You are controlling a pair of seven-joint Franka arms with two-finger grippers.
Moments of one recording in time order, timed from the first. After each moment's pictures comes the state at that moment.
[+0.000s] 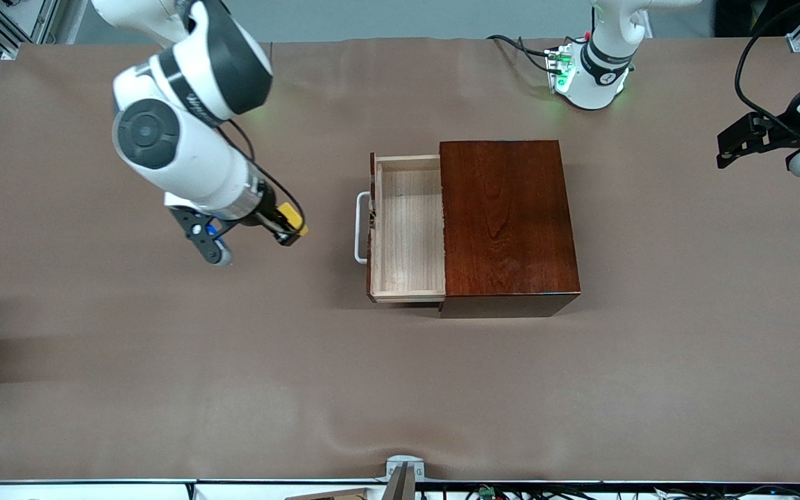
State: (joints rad) left arm -0.05 -0.02 -0.03 -1.53 0.05 1.46 0.01; right arm 0.49 0.32 -0.01 -1.49 0.18 1.75 1.35
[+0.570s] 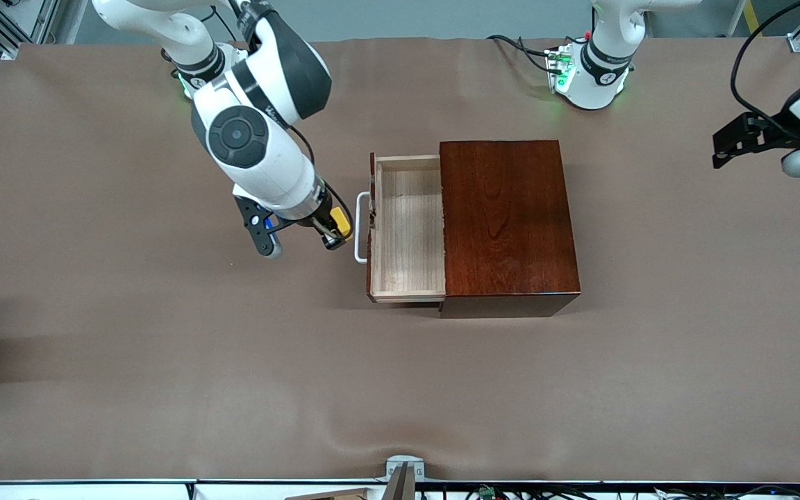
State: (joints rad) left arm -0.06 -0.02 -0.05 -1.53 0.05 1.46 0.01; right arm 0.59 0.39 -0.01 -1.49 0.18 1.87 1.66
